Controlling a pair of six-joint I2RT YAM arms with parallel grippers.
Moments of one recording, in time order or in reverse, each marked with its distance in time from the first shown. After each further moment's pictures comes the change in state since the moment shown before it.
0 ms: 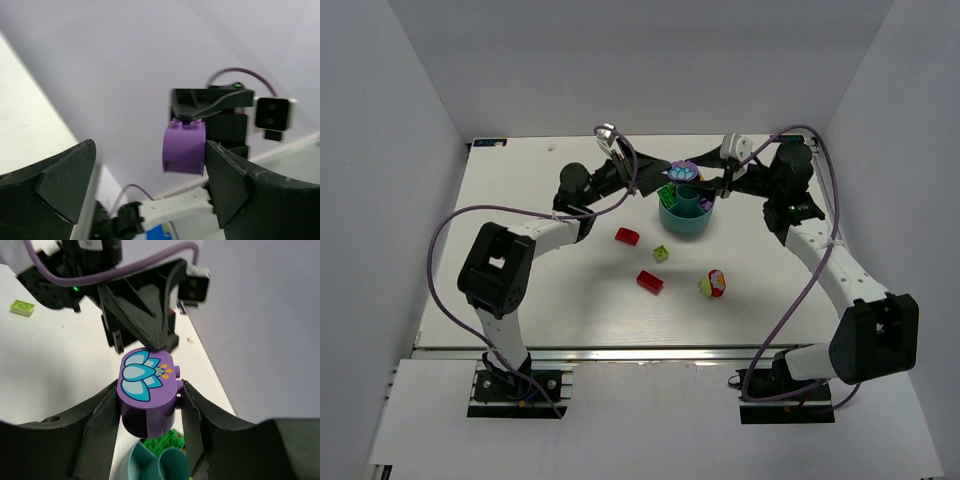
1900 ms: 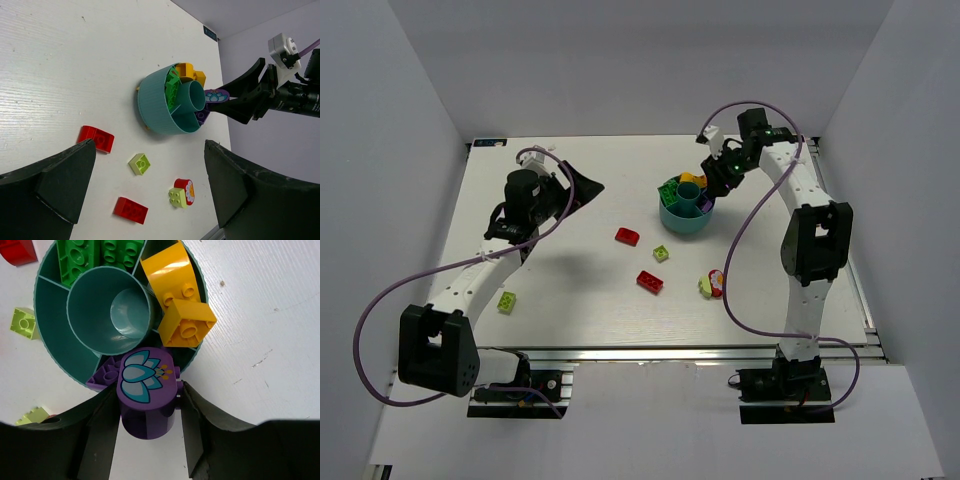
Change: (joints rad) left arm 0.238 -0.560 -0.227 -1.066 -0.435 0.734; right arm -0.087 0.723 0.859 -1.360 0.550 -0.347
